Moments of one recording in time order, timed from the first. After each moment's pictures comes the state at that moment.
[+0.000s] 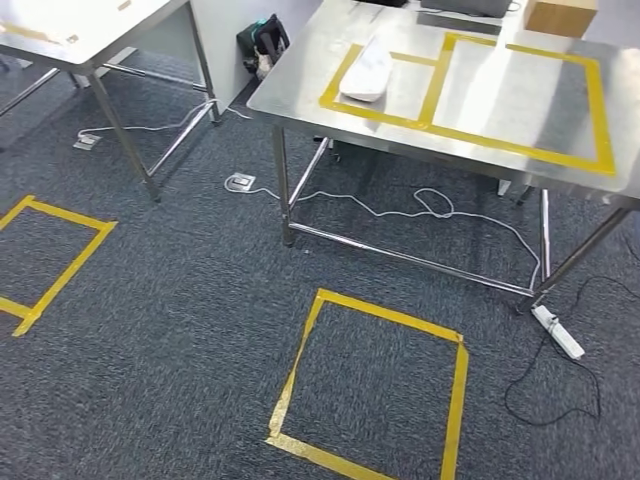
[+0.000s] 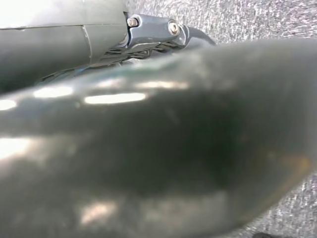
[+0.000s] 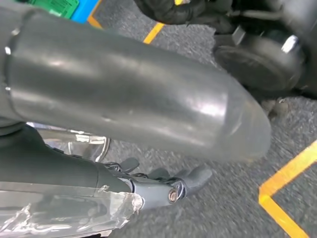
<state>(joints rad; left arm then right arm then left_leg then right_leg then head) 0.03 0.06 0.08 -0.17 -0.22 0.34 0.06 0.43 -0.84 1.09 -1.76 -0.46 -0.70 0.34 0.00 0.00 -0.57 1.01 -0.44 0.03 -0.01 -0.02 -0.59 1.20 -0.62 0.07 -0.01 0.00</state>
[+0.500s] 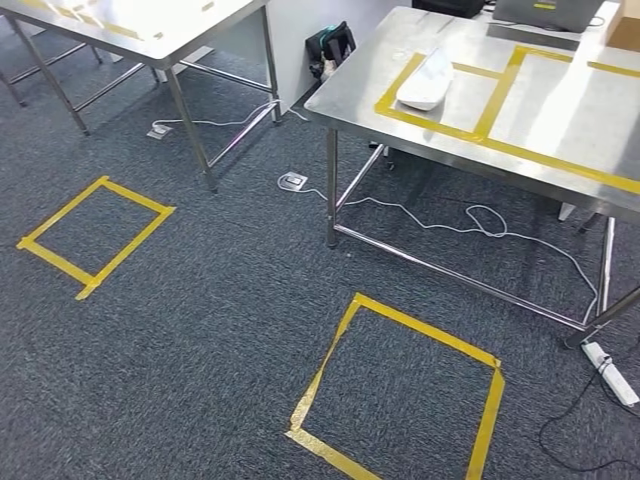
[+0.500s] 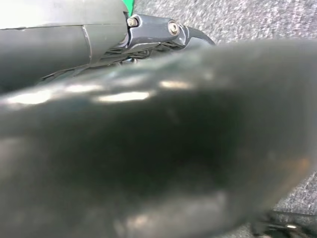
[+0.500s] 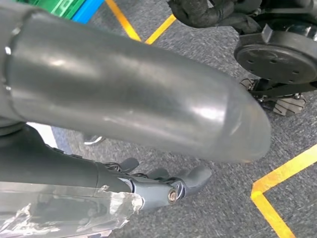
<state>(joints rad) 0.04 0.02 0.08 -0.17 -0.23 0.34 0.05 0.62 -0.88 0.93 -1.86 -0.42 -0.70 0.37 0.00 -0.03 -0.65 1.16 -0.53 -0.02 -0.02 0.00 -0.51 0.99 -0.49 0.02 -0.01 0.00</state>
